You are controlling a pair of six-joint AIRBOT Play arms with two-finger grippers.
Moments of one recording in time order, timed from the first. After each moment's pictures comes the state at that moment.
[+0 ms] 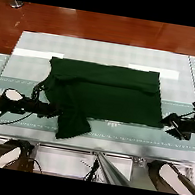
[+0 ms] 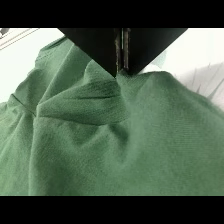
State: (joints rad) left arm 0.00 -1.05 0.34 0.73 -0.93 -1.31; right arm -0.55 -1.10 0.60 -1.17 1.27 1.46
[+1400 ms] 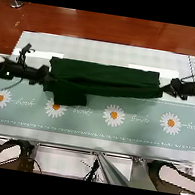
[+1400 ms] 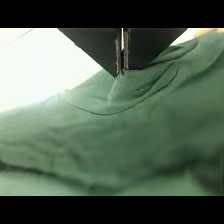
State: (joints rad) left arm 0.17 -1.25 0.90 0.73 -1.13 -1.31; right arm -0.35 -1.38 1.10 -0.87 1.19 1.27
